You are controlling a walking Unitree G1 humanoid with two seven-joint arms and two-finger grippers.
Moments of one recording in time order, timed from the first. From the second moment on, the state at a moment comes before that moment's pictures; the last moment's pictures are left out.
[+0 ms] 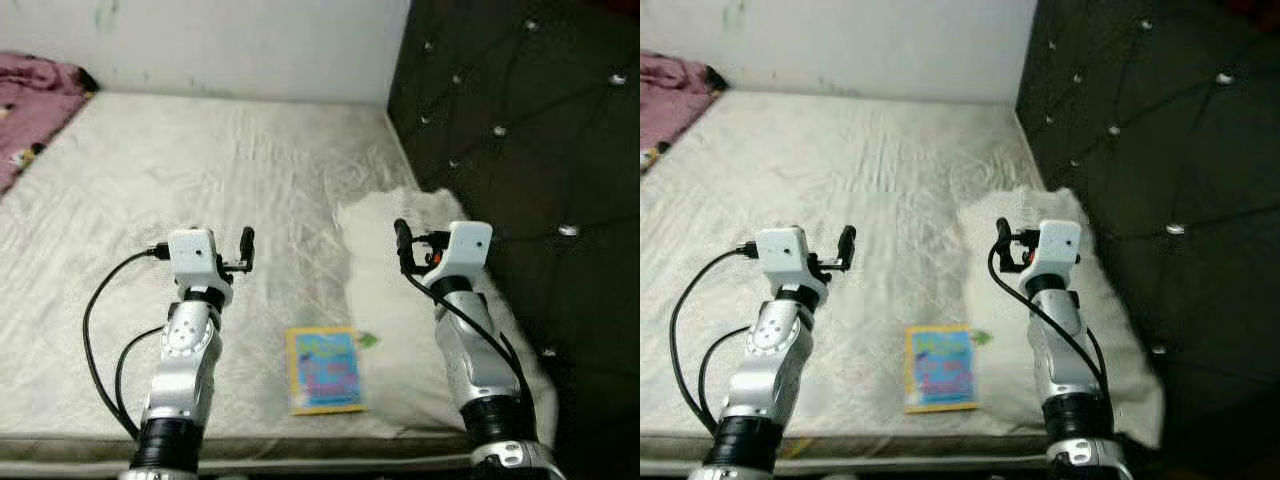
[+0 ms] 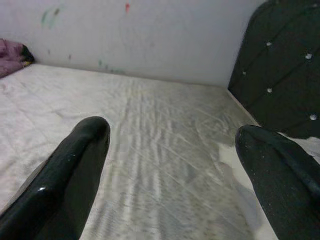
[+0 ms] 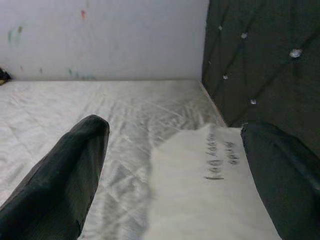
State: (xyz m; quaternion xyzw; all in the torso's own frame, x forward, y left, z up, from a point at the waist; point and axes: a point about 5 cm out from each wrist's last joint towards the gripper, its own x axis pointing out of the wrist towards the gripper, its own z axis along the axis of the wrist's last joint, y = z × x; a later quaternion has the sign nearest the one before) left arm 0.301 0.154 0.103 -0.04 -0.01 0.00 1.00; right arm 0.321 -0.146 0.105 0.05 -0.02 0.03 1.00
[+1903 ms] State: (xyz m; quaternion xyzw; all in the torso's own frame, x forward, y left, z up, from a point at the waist) left arm 0.304 0.167 0.106 -0.06 -0.01 0.03 1.00; right arm 0.319 -0.115 0.103 0.02 -0.02 0.11 0.99
